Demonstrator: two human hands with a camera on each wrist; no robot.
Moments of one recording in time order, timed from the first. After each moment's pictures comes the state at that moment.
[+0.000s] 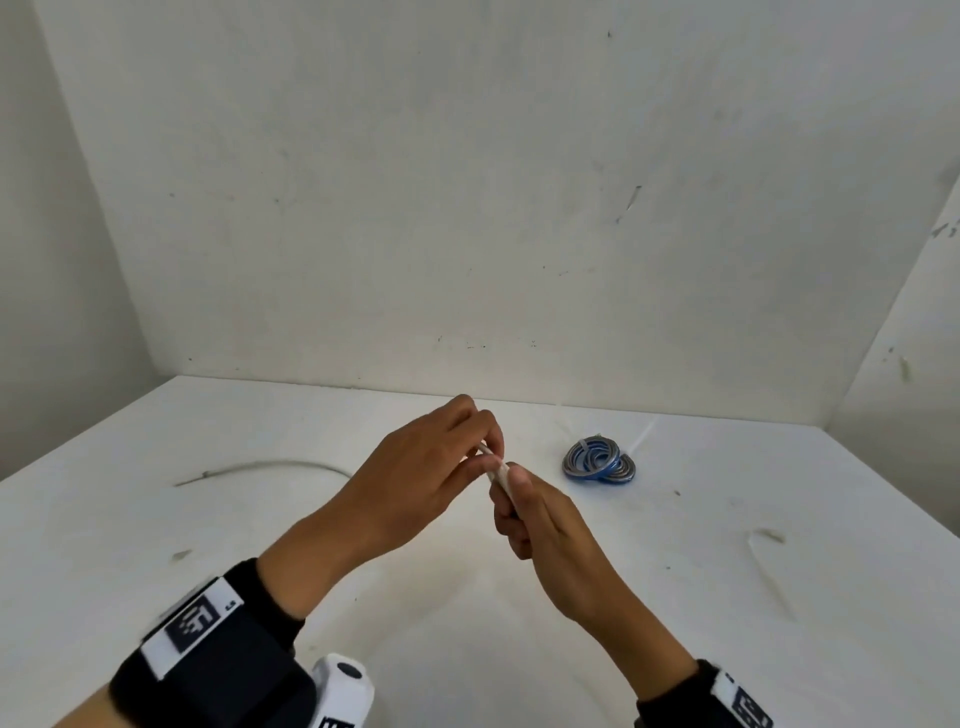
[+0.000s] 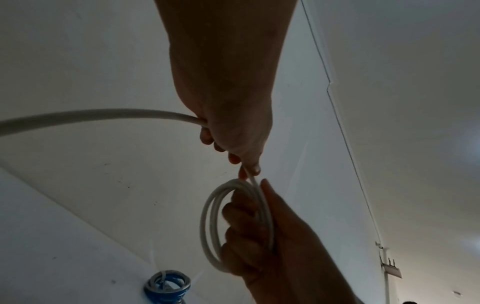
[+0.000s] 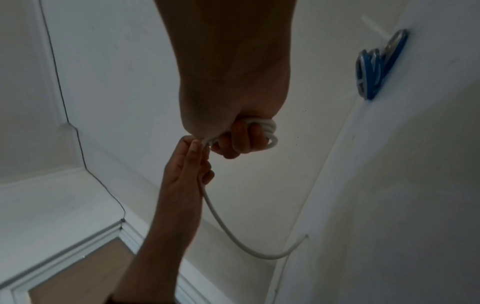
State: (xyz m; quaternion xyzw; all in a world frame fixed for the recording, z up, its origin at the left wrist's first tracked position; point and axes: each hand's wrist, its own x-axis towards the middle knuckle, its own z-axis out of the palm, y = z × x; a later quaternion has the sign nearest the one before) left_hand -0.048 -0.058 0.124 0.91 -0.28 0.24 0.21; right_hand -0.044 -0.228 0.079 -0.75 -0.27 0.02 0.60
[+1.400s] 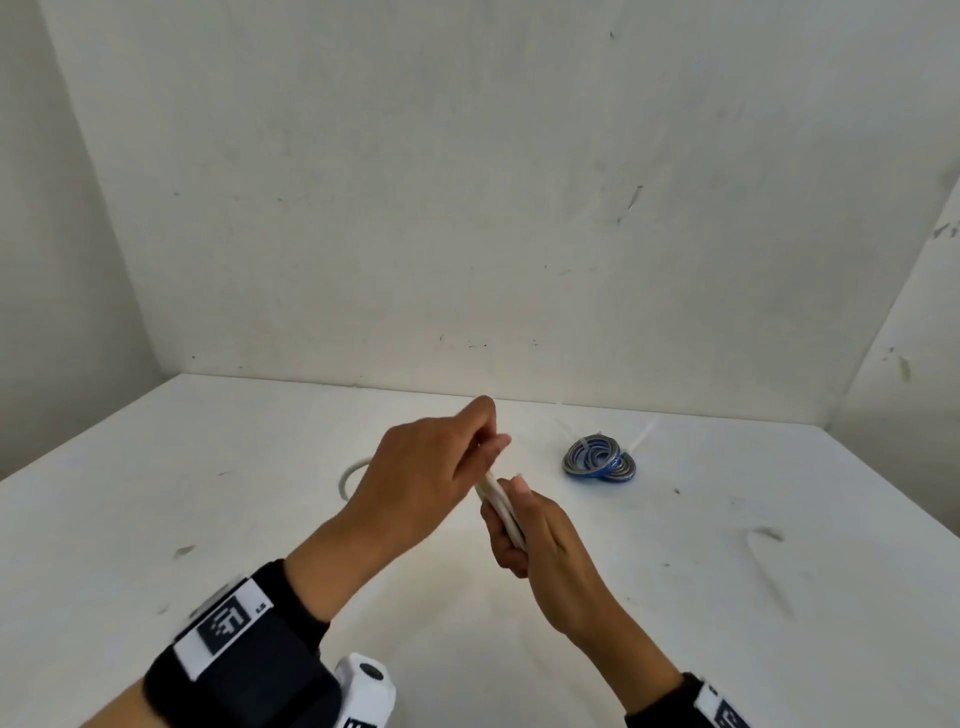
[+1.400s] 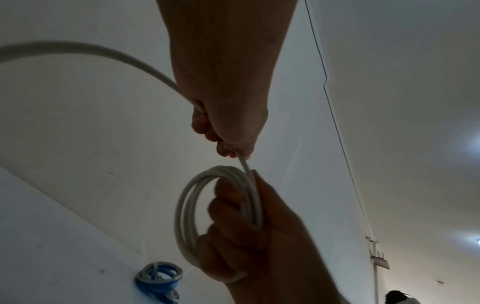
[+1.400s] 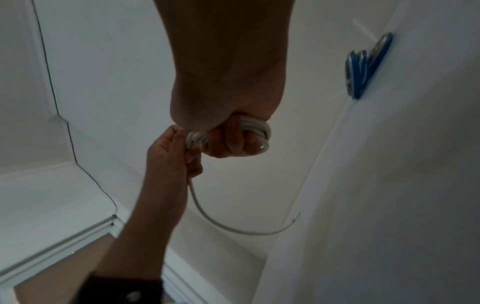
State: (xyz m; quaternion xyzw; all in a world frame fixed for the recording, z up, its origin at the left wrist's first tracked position) left_hand -0.053 -0.073 0.126 0.91 -0.20 0.30 0.19; right_hand -0.055 -0.224 0.073 -0.72 -0.26 0.04 0.64
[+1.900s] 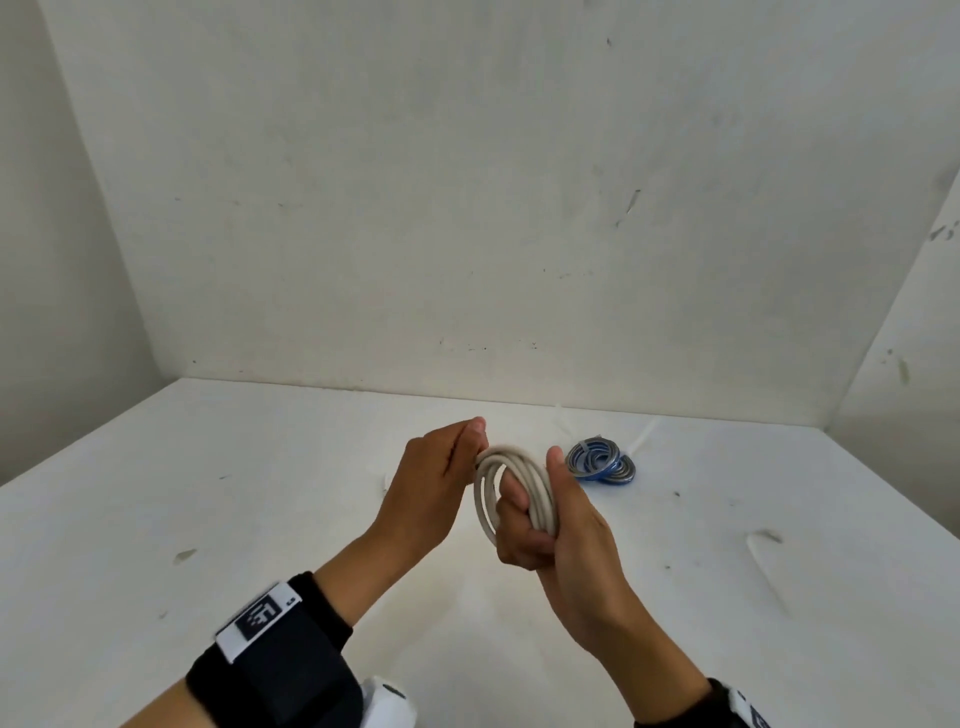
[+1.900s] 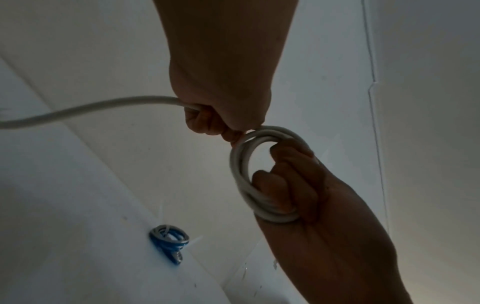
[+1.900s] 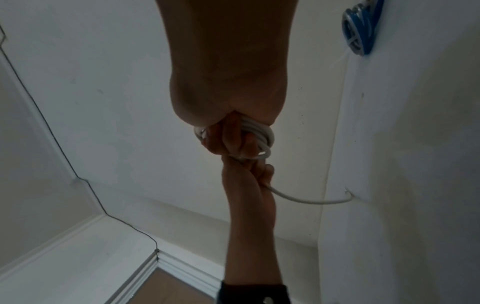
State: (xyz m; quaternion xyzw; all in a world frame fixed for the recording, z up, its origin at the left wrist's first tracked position) left_hand -0.029 -0.079 0.091 0.82 -0.16 0.25 0.49; right_hand -0.065 -0.226 0.094 -0.57 -0.20 0.10 0.79
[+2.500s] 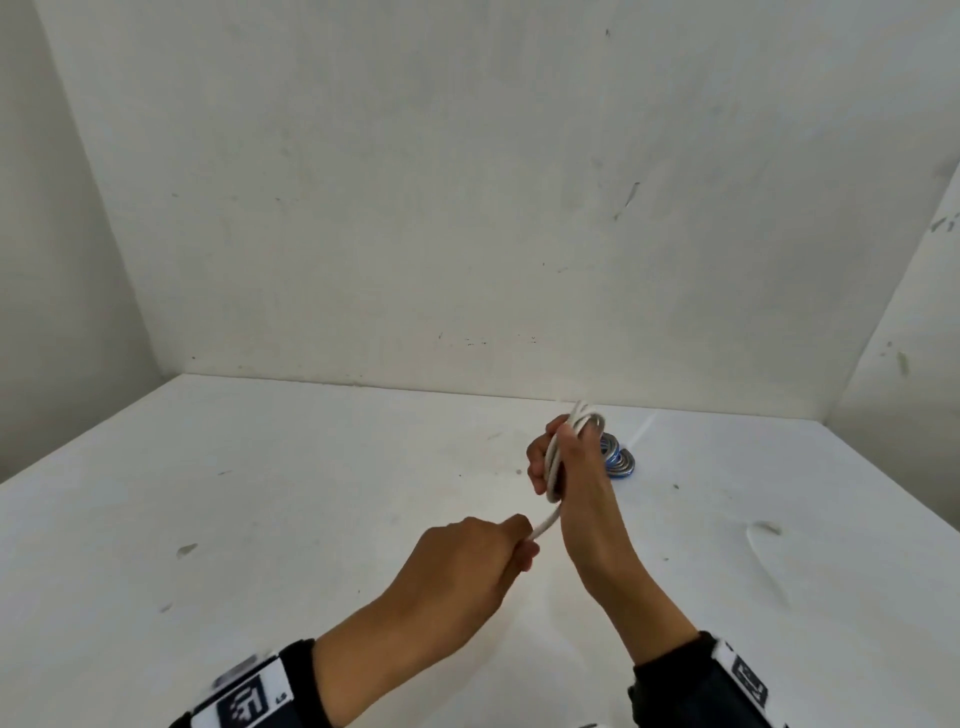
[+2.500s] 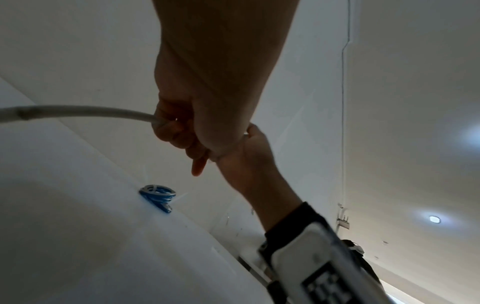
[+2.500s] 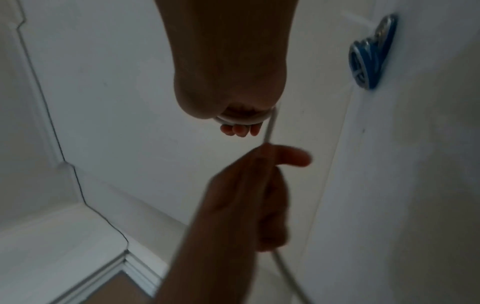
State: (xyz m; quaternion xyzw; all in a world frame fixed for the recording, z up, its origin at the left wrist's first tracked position) left_hand -0.084 -0.108 0.079 0.97 -0.18 0.09 0.12; right_hand -0.025 -0.233 0.082 -0.66 -0.19 -0.10 0.72
